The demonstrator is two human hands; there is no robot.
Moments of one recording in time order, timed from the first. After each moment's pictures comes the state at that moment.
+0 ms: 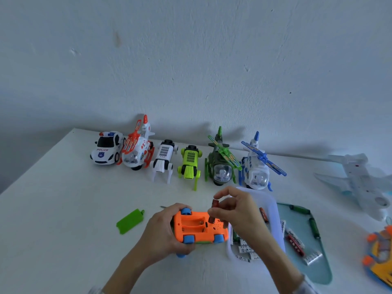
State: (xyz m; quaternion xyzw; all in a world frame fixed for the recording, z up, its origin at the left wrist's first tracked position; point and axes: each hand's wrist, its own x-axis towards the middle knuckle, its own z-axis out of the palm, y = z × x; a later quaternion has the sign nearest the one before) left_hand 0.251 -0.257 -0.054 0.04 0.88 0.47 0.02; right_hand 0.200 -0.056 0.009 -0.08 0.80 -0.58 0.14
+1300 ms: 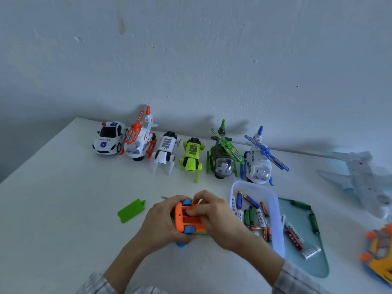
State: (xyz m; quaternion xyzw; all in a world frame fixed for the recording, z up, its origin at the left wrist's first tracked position) left_hand 0.251 -0.258 -0.058 0.04 0.87 0.49 -0.02; right_hand 0.207 -0.079 -0.021 -0.37 0.88 -0.30 0.08
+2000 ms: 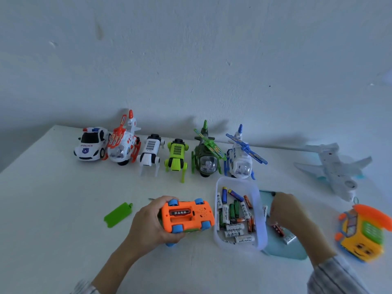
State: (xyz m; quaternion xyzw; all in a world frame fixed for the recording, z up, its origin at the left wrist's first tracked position) left_hand 0.257 -0.255 -0.065 0.05 0.87 0.48 -0.03; right_hand 0.176 0.077 -0.022 0.08 0.98 -0.01 0.16
